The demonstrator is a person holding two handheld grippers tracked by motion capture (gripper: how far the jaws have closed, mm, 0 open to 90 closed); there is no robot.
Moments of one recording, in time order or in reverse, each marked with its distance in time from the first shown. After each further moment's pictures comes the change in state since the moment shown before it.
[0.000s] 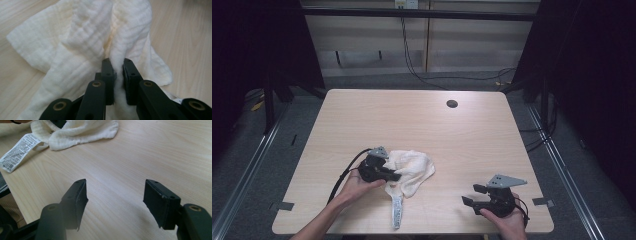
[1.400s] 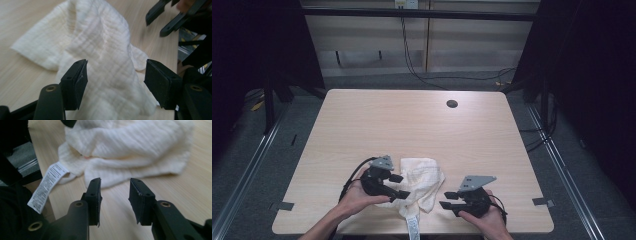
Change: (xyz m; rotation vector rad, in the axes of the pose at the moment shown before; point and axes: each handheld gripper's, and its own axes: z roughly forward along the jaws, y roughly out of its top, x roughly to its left) left arm -0.050 0.004 -0.034 -0.070 -0.052 0.033; right arm 0.046 0.030 0.041 0.083 0.205 -0.197
